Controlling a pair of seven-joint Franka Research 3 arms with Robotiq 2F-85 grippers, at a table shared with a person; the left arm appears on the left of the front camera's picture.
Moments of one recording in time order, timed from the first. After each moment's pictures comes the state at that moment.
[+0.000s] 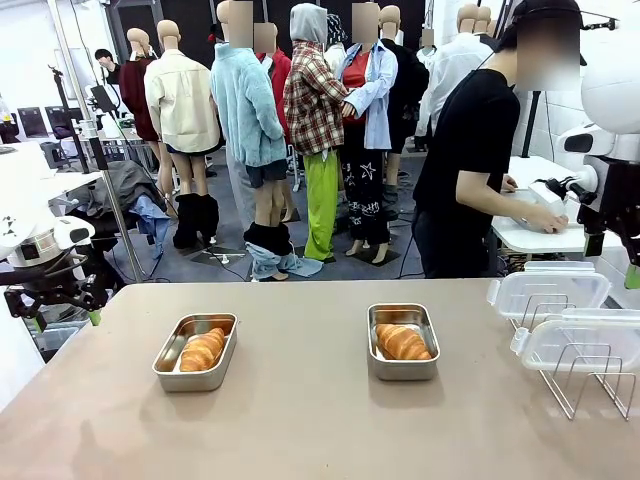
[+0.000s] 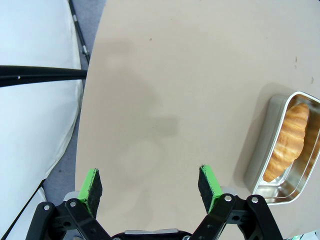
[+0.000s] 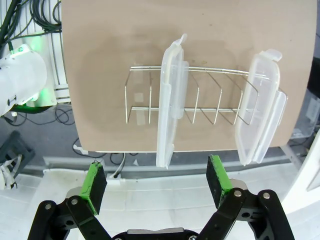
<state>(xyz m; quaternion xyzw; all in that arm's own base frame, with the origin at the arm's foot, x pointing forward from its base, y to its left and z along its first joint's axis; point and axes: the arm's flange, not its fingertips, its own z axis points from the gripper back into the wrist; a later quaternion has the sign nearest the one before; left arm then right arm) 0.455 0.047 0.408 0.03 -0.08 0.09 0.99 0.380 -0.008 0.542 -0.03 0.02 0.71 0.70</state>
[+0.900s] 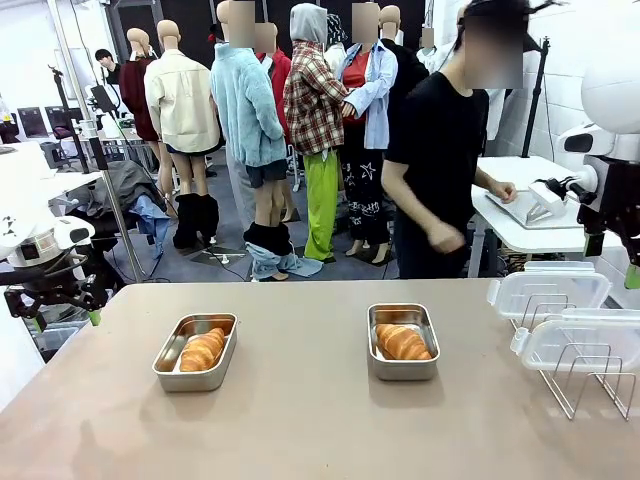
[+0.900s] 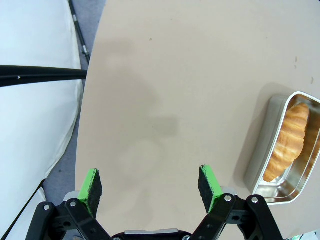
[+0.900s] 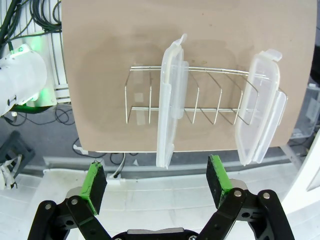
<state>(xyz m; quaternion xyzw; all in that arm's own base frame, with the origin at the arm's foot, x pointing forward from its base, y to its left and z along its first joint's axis) 0.455 0.047 0.408 0.03 -0.08 0.09 0.99 0.380 -0.008 0.542 -0.03 0.02 0.71 0.70</state>
